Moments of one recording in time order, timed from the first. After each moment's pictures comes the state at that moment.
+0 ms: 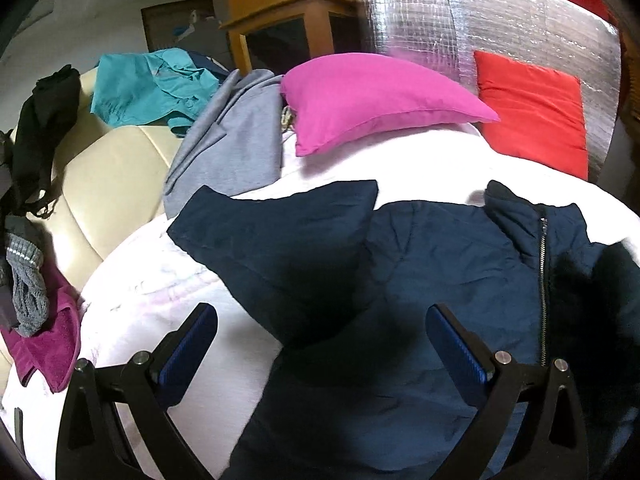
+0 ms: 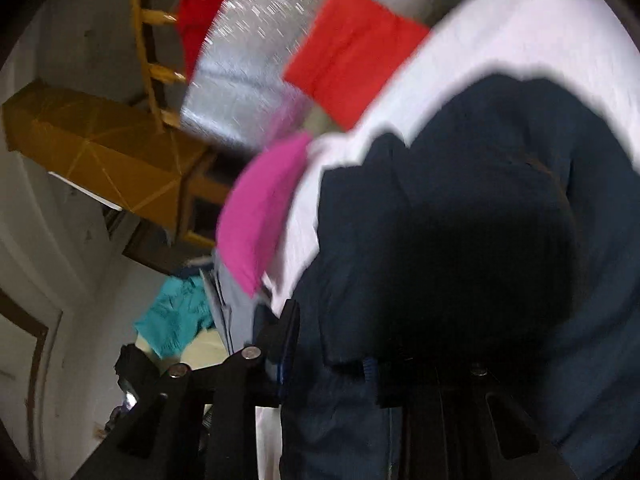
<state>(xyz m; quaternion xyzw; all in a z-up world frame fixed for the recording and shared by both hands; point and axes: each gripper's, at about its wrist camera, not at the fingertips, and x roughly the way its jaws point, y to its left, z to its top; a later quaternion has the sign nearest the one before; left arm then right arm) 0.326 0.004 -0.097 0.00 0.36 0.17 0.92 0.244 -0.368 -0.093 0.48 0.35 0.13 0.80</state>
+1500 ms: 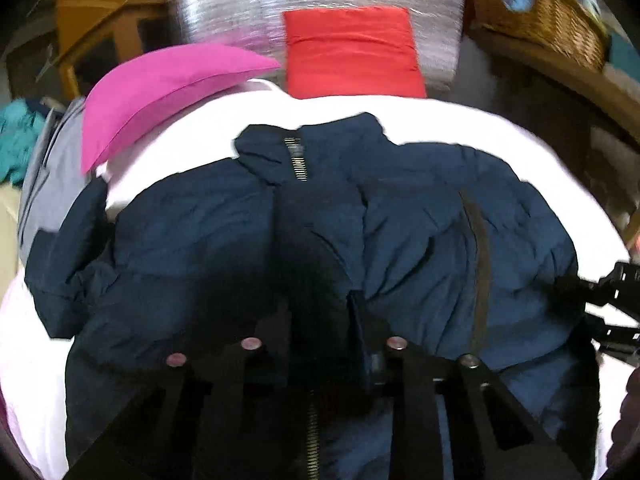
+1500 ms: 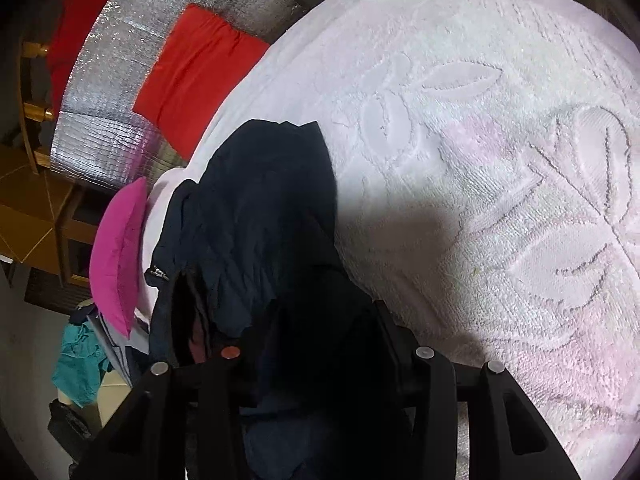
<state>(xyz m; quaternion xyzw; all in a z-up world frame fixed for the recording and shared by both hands) 0.320 -0.153 -0.138 0.04 0.40 -0.09 0.91 0.215 -0.526 -0.146 0.43 0.45 -0.08 0.78</state>
